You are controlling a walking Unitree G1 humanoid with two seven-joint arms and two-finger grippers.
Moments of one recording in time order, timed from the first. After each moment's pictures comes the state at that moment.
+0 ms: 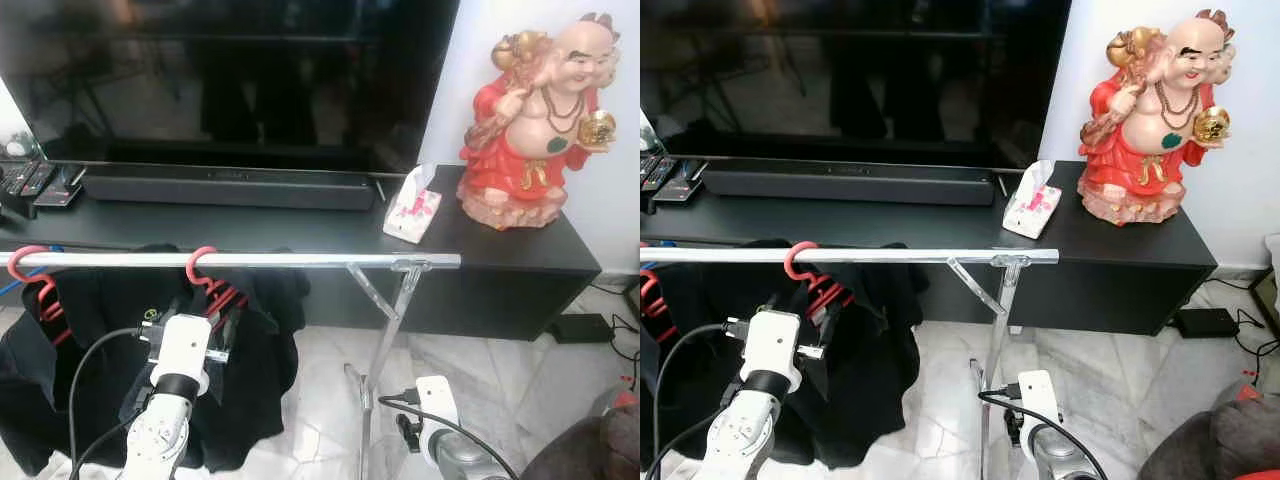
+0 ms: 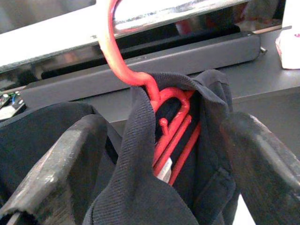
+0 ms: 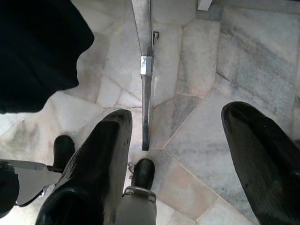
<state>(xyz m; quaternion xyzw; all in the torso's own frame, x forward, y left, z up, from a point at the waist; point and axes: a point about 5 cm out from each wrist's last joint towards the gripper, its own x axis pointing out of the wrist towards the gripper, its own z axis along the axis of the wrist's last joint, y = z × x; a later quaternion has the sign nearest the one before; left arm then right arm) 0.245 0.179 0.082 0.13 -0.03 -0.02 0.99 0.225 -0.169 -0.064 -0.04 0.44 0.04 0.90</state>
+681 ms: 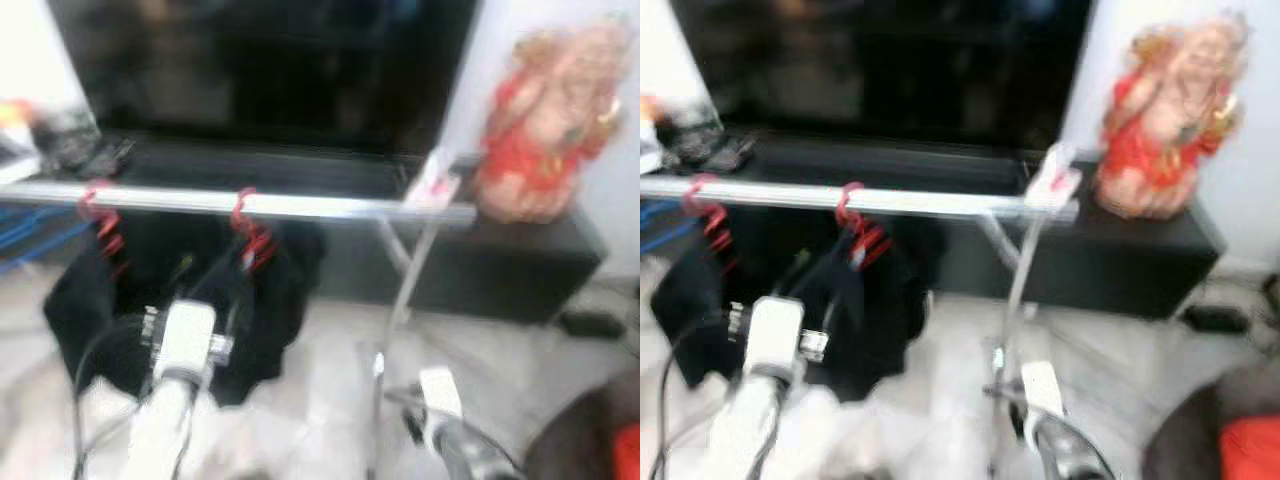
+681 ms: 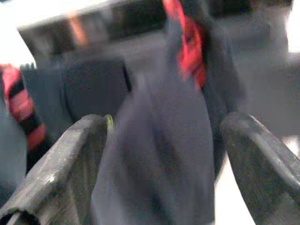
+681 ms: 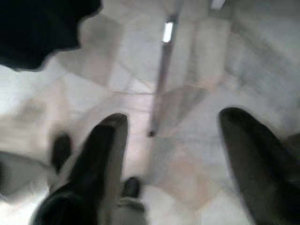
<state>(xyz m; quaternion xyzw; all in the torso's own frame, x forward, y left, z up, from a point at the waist) 0.241 0.178 0.067 0.12 0.00 -0.02 0.99 0.233 -0.177 -0.059 -0.05 0.43 0.03 0.90</state>
